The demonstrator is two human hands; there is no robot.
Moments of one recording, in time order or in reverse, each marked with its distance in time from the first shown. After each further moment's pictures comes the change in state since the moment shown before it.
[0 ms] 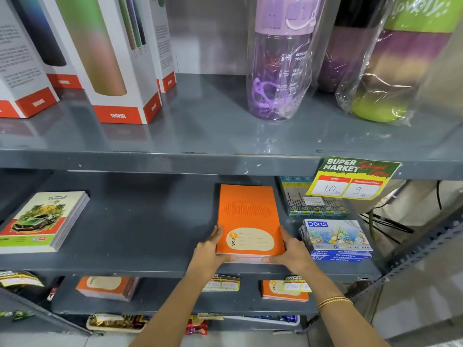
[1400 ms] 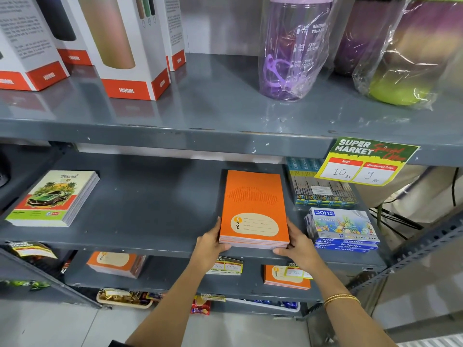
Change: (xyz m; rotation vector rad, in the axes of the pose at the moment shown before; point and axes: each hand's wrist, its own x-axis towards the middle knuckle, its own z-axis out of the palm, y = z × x) left_hand -0.006 -0.029 0.017 -0.234 0.018 -0.033; right_hand -0.001 0.034 0.013 0.245 -0.029 -0.097
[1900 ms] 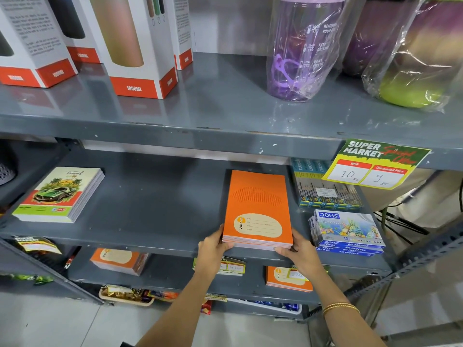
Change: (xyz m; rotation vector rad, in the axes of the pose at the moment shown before) left_hand -0.004 -0.005 0.015 -0.070 0.180 -0.017; right_hand -0.004 0.001 0.011 0.012 0.087 0.024
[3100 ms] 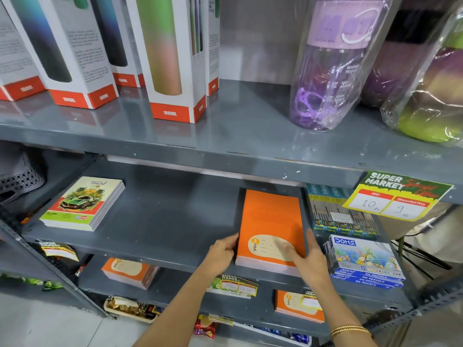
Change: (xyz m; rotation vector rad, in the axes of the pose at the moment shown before) left_hand 0.019 0.018 -0.035 -0.096 -0.203 -0.011; right_hand -0.003 -0.058 0.006 0.006 0.171 0.030
